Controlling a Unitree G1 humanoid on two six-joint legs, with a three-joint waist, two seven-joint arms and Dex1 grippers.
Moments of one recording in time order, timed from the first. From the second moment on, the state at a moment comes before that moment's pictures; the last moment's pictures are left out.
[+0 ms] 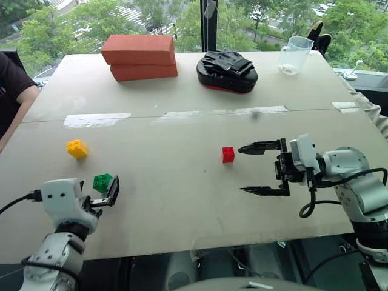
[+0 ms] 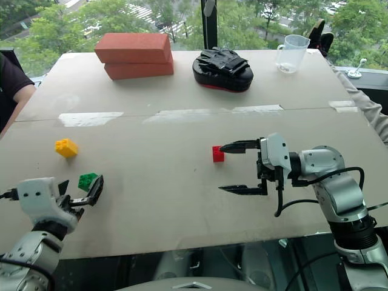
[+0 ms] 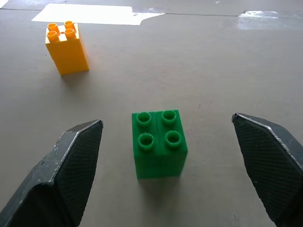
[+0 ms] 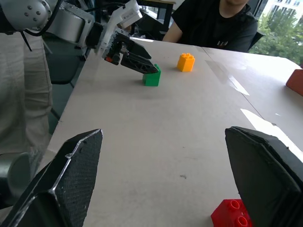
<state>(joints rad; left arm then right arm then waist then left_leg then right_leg) 0.41 0.37 0.51 -0.65 -0.48 0.58 -0.16 -0.33 -0.60 0.06 -0.35 0.48 0.26 1.24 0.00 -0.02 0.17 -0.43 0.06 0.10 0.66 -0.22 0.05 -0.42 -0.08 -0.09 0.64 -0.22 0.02</state>
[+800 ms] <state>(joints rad) 0.25 0.59 0.51 -0.38 -0.43 0.40 -0.51 -0.22 -0.68 0.00 -0.44 0.50 0.26 1.12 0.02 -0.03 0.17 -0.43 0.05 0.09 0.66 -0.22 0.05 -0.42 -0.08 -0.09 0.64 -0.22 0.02</state>
